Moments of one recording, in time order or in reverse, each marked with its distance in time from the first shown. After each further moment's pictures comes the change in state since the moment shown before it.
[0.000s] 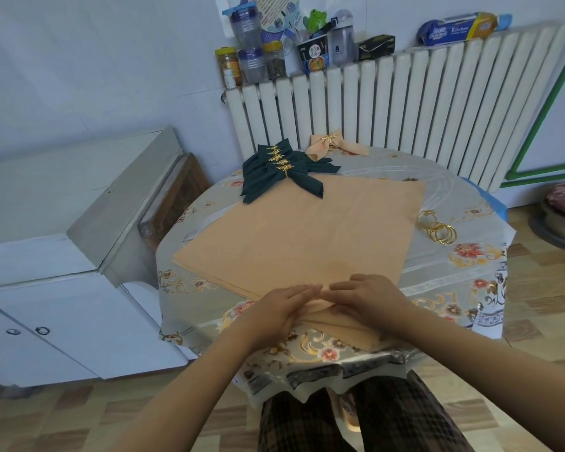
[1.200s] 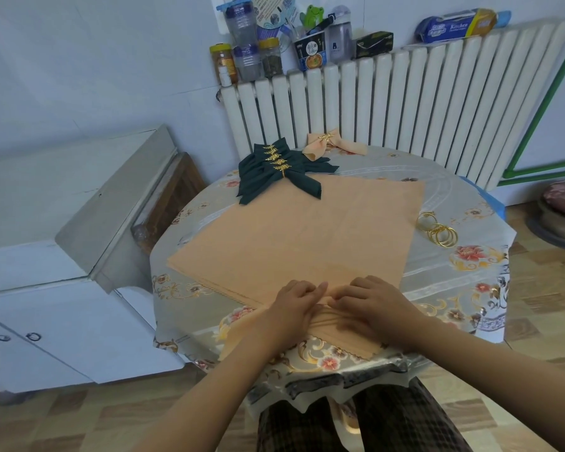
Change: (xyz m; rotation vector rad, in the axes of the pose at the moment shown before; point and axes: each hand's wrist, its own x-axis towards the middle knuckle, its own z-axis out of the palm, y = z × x) left_hand 0.030 0.005 0.024 -0.026 0.290 0.049; right_hand -0.016 0.017 0.018 0.003 0.057 -0.093
